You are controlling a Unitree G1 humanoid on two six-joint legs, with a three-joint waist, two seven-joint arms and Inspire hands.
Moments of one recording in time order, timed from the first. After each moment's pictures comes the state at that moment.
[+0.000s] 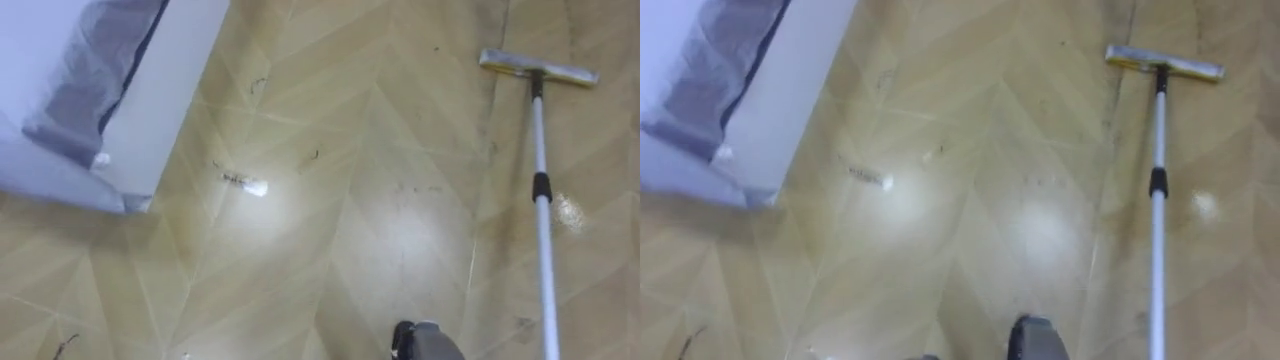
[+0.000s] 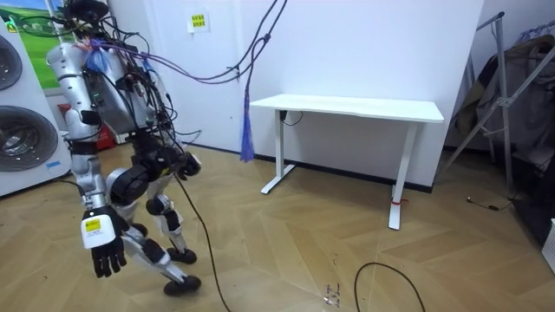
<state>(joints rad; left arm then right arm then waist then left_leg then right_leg) 0.09 0.23 -0.10 1.16 -0.47 0.30 0.22 -0.31 -0.41 0.18 1.49 0.45 0.37 -0.09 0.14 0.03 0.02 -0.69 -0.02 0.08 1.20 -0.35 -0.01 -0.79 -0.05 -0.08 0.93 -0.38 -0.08</state>
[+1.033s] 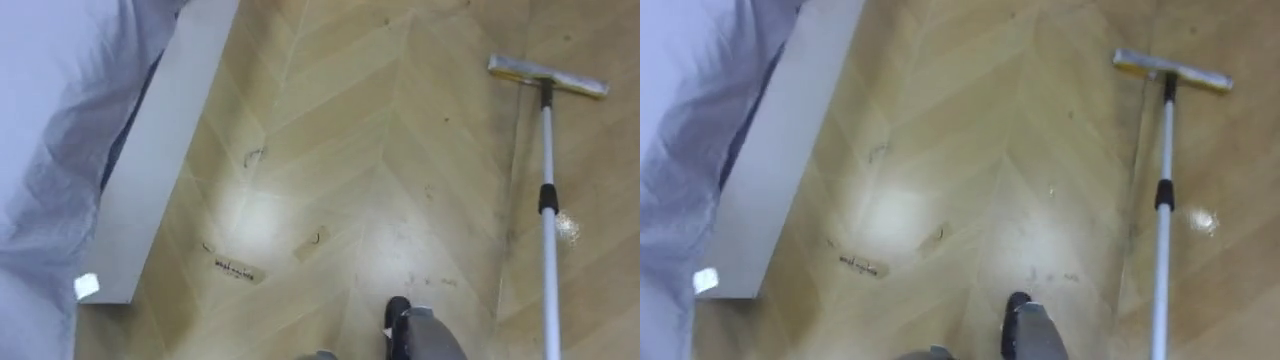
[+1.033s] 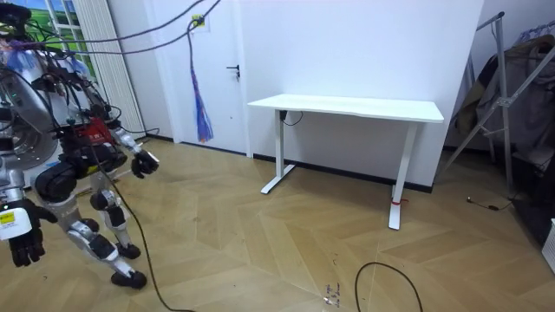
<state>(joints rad) 0.16 0.23 -0.10 1.08 -0.49 0.30 0.19 -0.22 -0.42 0.16 1.48 0.48 0.37 -0.11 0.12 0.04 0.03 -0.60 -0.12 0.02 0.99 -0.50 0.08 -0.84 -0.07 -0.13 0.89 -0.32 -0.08</state>
